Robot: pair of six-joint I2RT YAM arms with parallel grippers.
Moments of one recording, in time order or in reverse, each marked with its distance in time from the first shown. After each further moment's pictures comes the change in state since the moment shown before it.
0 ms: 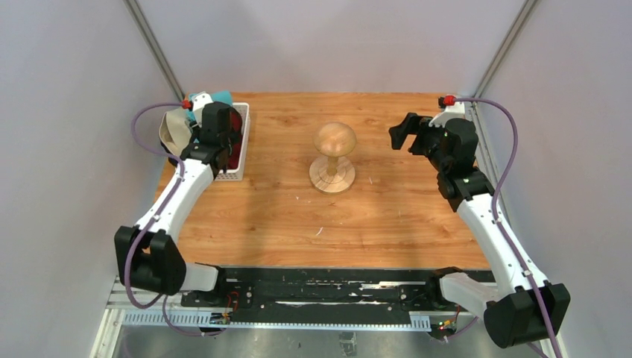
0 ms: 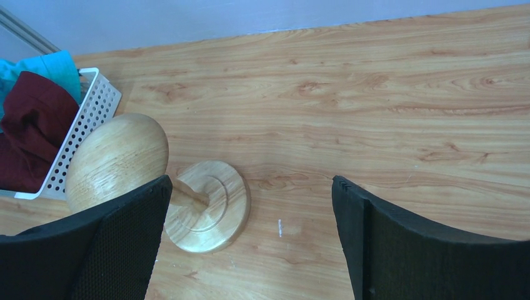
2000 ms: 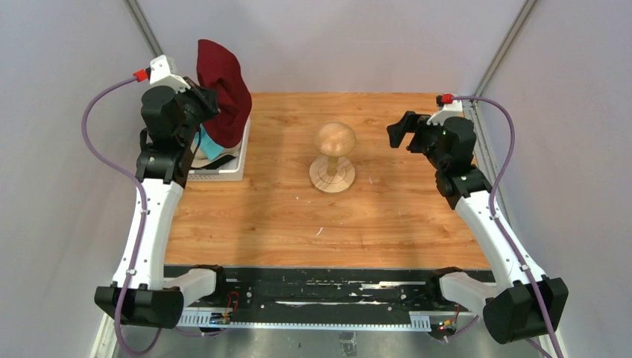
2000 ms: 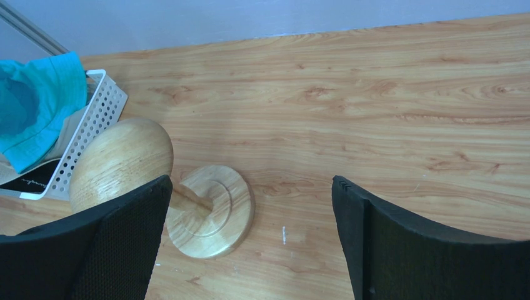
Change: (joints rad) left arm 0.135 -0.184 0.212 0.080 0.489 0.019; right arm 0.000 0.026 -0.001 0.039 -0.022 0.001
